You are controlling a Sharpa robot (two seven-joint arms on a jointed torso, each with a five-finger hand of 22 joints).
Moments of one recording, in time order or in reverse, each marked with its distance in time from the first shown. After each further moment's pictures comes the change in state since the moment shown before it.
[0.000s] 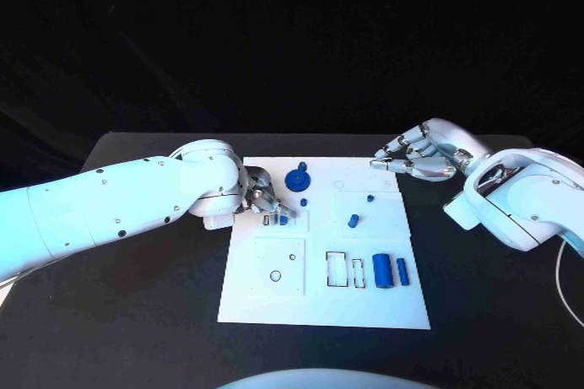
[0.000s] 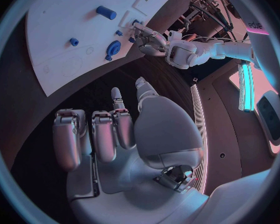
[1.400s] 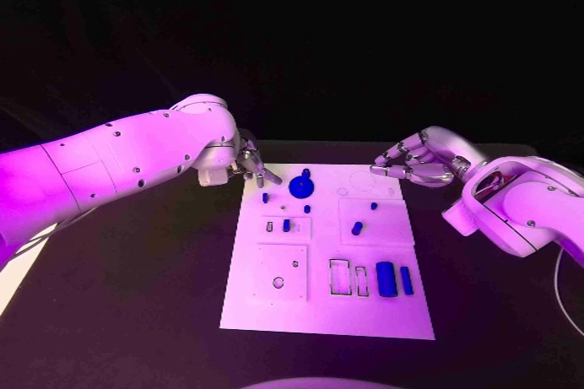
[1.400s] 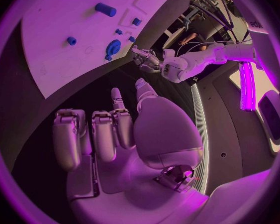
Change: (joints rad) left arm 0.125 0.104 0.003 -0.292 0.020 0.112 -0.002; left_hand 0.174 0.071 -0.218 0.029 -0.015 -0.098 0.048 -0.048 -0.078 -0.143 0.043 -0.235 -0.256 0.000 0.022 0.000 0.000 0.000 0.000 0.022 -0.067 0.000; right arm 0.000 0.029 0.000 -0.028 0.013 0.001 0.003; right_hand 0.007 0.015 -0.026 0.015 0.024 -0.007 0.000 0.000 0.002 0.000 0.000 0.000 0.000 0.000 0.000 0.000 0.000 0.000 0.000 0.000 -0.004 0.000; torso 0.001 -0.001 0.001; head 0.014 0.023
